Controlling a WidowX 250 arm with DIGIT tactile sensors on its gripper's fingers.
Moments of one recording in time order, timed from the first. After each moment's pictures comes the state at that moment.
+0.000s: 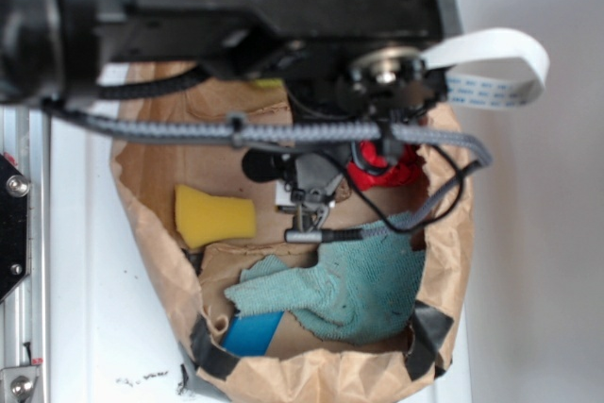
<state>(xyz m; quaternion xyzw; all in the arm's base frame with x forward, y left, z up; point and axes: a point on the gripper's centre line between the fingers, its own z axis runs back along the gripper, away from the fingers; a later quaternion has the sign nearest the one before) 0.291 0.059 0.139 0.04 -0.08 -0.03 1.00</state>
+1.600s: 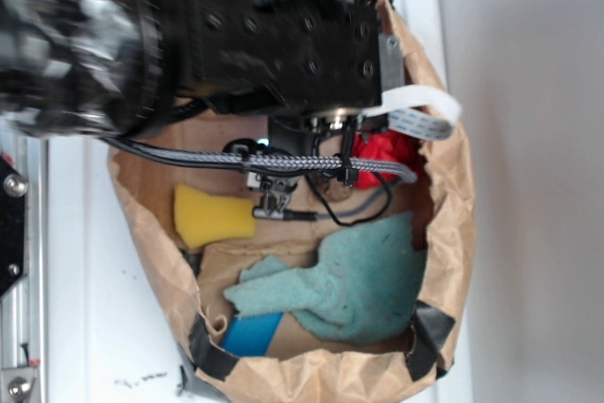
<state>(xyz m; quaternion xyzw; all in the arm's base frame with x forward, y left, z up) 0.282 0.077 0.071 0.10 -0.04 -0.06 0.99</state>
